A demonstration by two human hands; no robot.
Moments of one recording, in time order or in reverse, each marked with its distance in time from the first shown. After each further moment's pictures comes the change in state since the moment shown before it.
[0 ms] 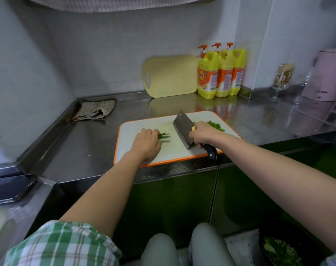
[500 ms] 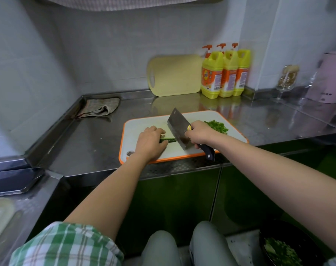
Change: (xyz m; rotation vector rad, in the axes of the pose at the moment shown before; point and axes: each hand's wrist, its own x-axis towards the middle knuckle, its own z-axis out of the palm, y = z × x) left_hand -0.014 0.006 -0.003 -0.202 0.120 -0.046; right_hand -0.013 -0.016 0.013 -0.068 -0.010 -0.082
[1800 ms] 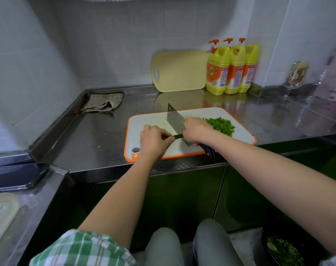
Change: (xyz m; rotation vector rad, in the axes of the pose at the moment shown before) left_hand -0.002 -0.004 0.013 -0.196 0.155 -0.200; right_hand -0.003 -0.033 0.018 -0.472 0.055 -0.033
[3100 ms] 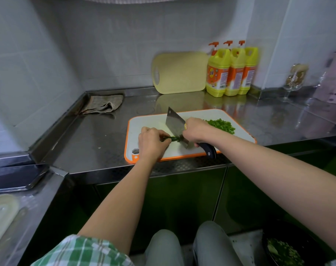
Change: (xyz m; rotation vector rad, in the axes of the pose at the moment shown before) left_hand 0.001 -0.007 0.002 0.008 0.004 -0.054; right_hand -0.012 -0.006 -0.013 0.089 -0.063 -0.020
